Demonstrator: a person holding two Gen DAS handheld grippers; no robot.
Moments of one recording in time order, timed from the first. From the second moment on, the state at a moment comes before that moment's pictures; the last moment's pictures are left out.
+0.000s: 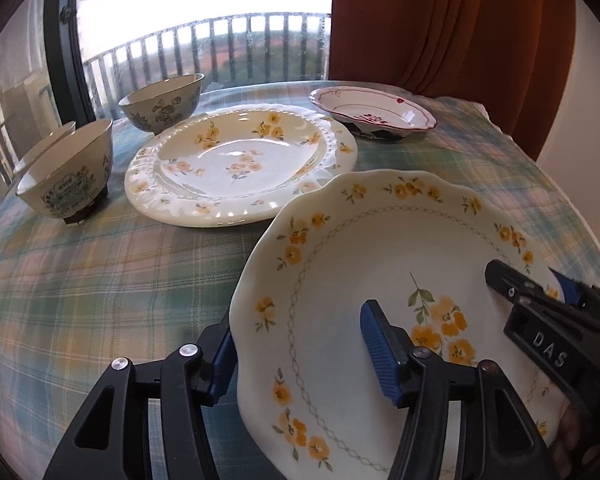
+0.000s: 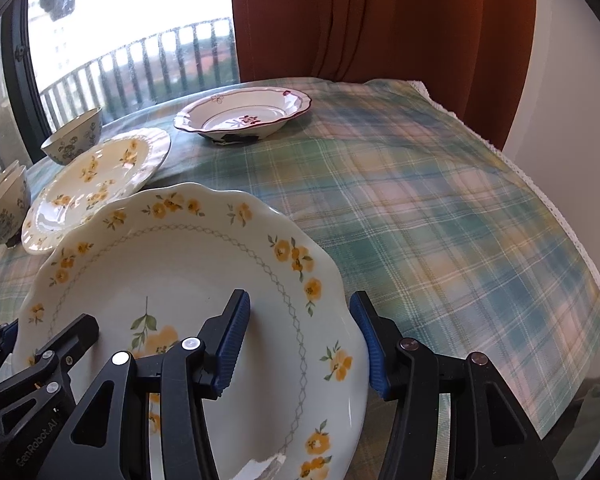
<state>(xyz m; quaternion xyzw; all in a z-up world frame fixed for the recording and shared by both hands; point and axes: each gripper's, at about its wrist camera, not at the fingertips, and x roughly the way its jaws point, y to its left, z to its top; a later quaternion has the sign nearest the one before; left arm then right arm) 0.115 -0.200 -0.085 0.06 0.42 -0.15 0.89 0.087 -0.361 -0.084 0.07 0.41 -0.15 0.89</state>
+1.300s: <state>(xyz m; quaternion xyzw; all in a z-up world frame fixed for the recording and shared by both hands) 0.137 -0.128 0.027 0.04 0.32 -0.14 0.94 0.092 -0.283 0.032 0.06 0.35 -0.13 0.93</state>
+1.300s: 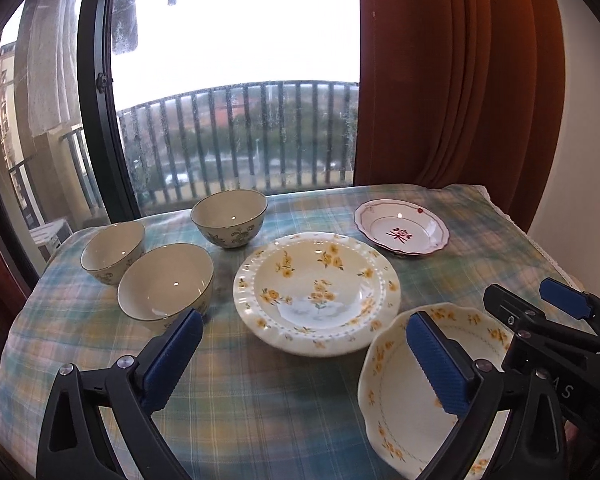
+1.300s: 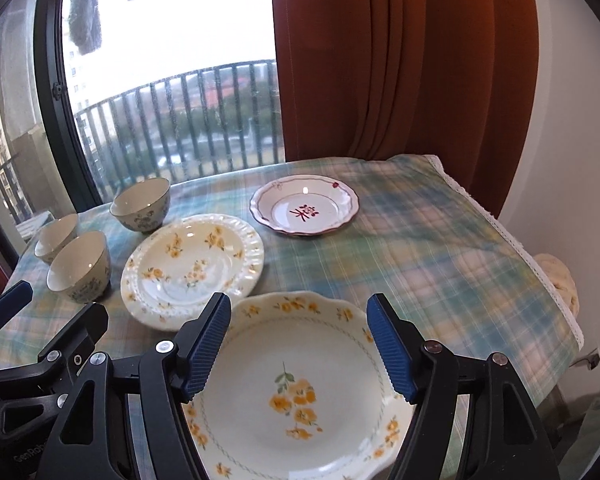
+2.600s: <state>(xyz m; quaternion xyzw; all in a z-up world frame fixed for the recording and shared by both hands) 0.253 -0.140 -0.063 0.03 0.45 -0.07 0.89 0.253 -0.292 -0.056 0.08 0.44 -0.07 0.89</state>
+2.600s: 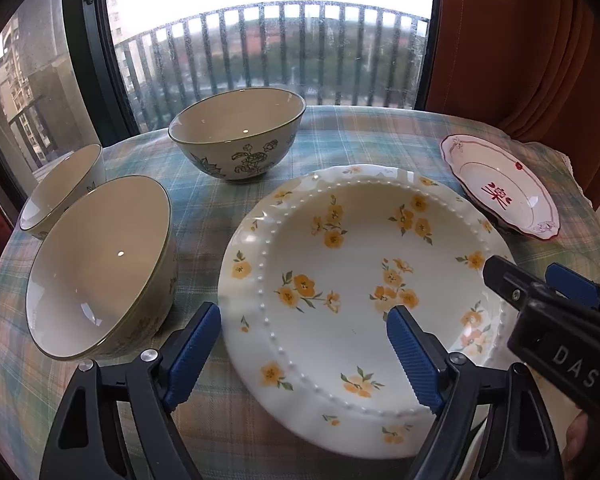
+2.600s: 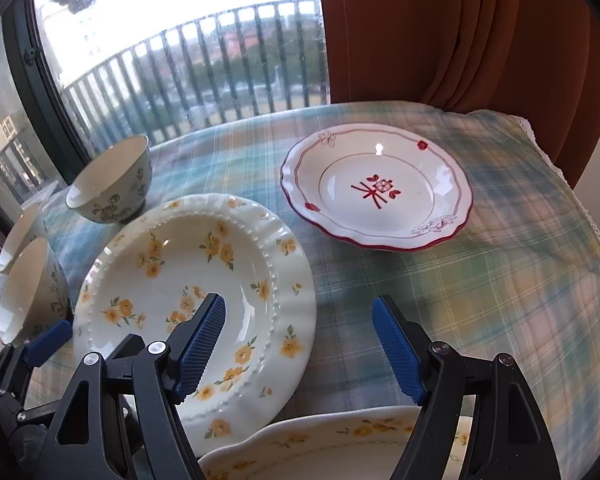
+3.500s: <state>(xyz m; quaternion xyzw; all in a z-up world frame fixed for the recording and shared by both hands) 0.273 -0.143 -0.083 0.03 0.47 -0.05 0.88 0.286 -0.279 -0.089 0.07 0.48 -0.06 0.87</state>
